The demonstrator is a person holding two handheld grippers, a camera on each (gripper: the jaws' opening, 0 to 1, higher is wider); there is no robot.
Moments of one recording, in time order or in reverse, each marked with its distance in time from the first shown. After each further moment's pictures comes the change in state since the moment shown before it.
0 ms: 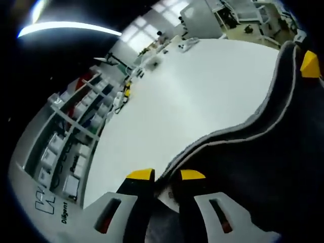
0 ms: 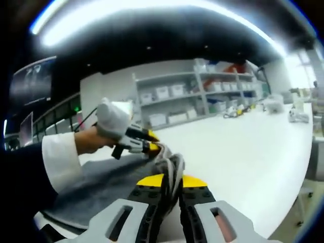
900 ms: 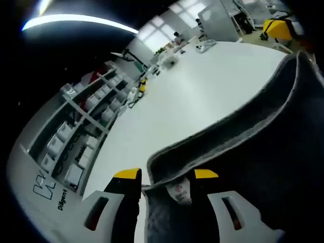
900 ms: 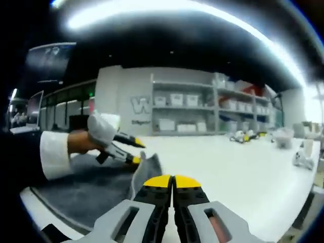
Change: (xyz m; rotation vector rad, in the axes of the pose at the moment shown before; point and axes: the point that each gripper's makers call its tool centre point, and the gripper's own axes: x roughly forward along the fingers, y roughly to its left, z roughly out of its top) left arm -0.005 0.021 -0.022 -0.105 -0.018 0.087; right arm 0.022 -0.026 0.041 -0.287 0.017 0.182
